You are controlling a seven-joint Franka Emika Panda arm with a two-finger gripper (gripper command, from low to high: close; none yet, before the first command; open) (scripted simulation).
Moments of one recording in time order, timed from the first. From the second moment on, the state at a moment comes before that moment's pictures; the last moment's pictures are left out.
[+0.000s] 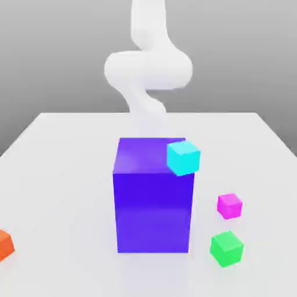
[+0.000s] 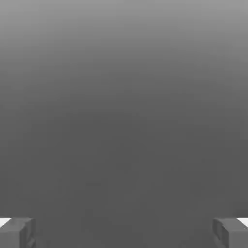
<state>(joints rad) 0.07 -0.73 0.00 -2.36 0.00 2.36 0.70</state>
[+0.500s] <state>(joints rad) 0.49 -0.30 0.02 -2.75 0.00 2.71 0.03</state>
